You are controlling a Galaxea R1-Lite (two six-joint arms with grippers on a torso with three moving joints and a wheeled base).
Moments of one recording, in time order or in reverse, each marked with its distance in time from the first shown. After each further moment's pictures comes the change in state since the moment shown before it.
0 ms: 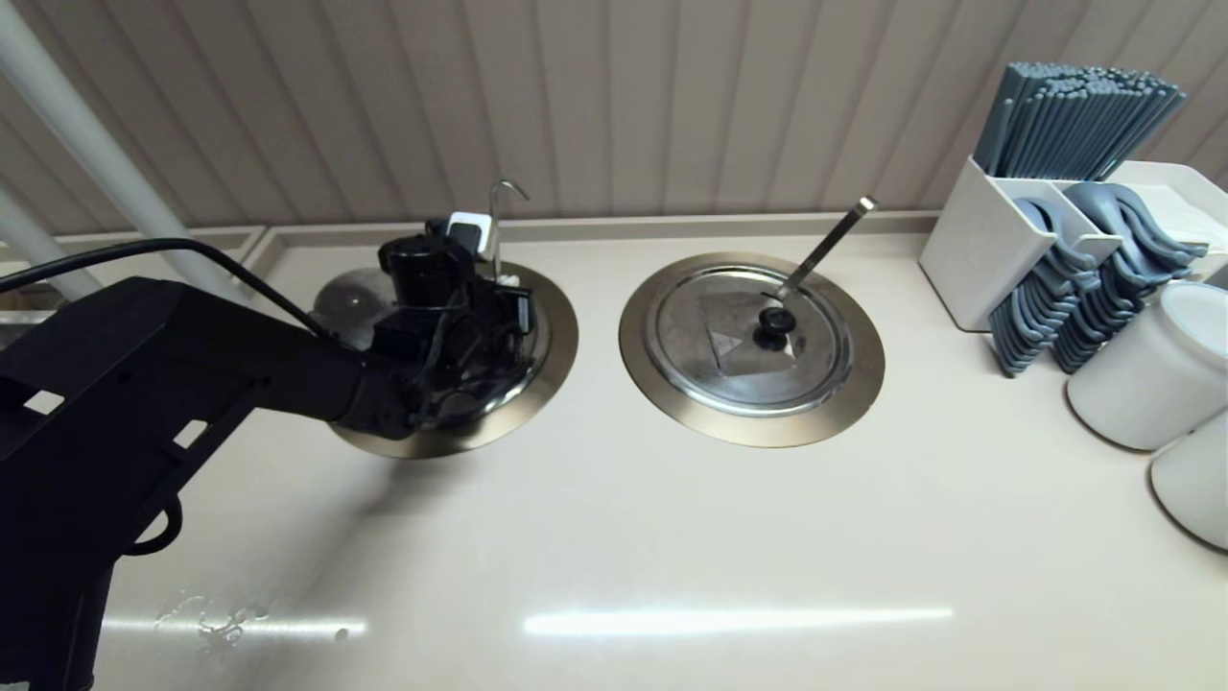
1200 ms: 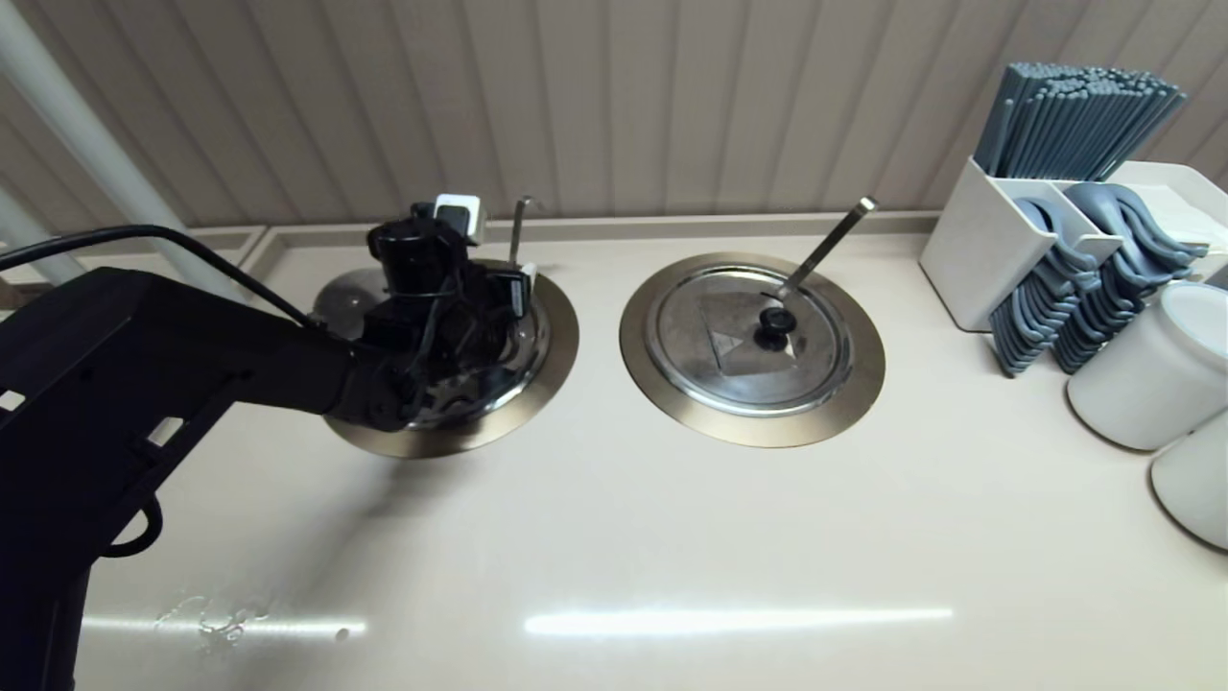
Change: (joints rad) left arm -0.006 -0.035 -0.005 -0.002 0.059 -0.004; right arm 0.000 0.000 0.000 0.000 0.000 0.000
